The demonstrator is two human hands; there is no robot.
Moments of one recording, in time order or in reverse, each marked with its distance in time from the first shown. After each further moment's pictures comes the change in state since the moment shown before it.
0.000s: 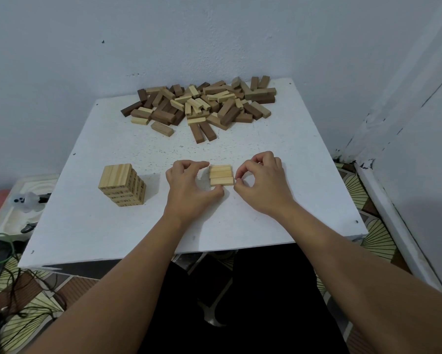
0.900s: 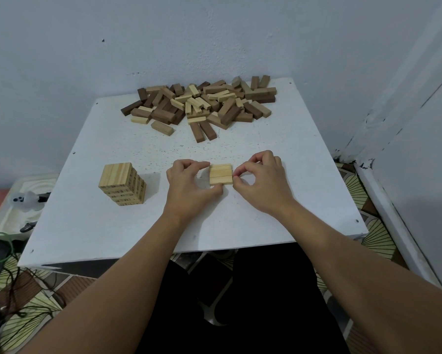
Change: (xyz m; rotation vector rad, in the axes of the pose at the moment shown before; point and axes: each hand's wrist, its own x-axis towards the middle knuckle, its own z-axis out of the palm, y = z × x) left_hand 0.003 -0.002 -0.001 -0.040 0.010 -0.007; right_hand 0.001 -0.001 -0.001 -0.009 0.000 -0.007
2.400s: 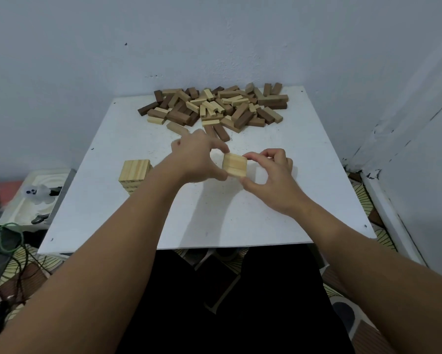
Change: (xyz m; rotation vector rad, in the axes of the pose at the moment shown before) left_hand 0.049 0.068 -0.073 0.481 -0.348 0.137; right_hand -0.001 -0.020 -0.021 0.219 -0.094 0.005
